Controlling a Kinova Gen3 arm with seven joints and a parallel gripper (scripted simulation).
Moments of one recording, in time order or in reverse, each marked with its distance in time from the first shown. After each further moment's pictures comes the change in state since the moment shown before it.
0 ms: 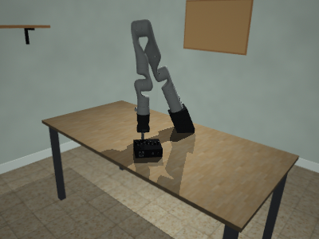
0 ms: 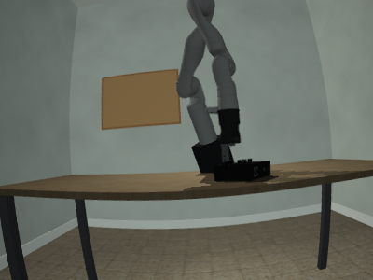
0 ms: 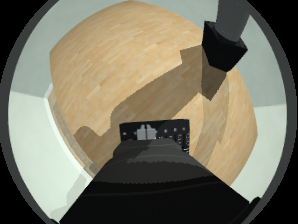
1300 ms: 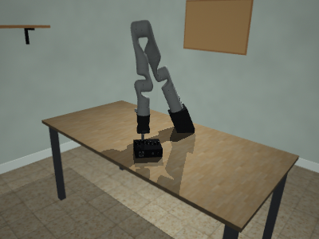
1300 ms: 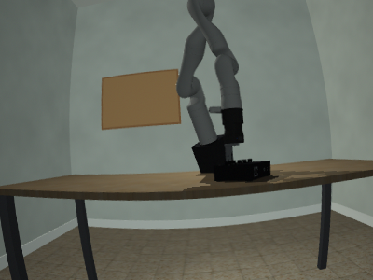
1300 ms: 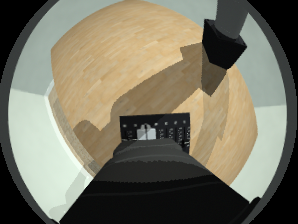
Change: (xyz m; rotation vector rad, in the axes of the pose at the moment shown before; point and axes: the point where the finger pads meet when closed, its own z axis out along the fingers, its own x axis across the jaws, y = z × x) arm -0.001 0.017 0.000 -0.010 -0.002 -0.009
